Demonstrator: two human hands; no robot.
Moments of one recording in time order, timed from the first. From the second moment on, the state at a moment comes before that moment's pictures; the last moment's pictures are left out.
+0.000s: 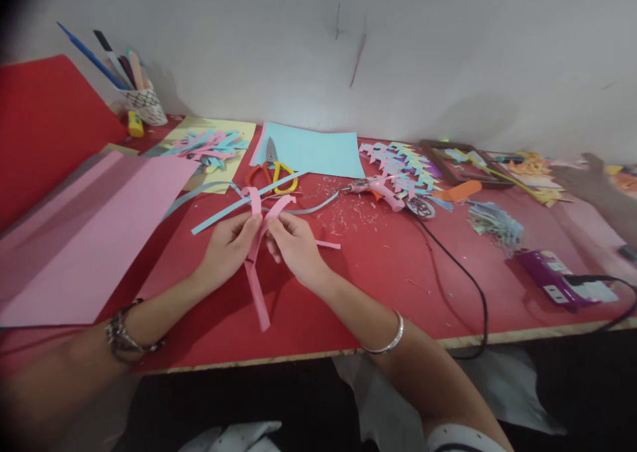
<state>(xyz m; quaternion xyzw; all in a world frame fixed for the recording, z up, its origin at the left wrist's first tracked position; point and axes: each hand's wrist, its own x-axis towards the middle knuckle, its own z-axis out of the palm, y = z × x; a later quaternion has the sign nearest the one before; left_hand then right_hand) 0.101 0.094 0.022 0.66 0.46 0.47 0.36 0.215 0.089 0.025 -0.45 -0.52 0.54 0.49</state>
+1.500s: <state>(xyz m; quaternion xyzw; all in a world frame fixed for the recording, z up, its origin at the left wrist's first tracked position) 0.100 0.095 0.019 0.69 0.45 0.45 0.35 0.216 0.089 0.026 -0.46 -0.54 0.50 0.49</state>
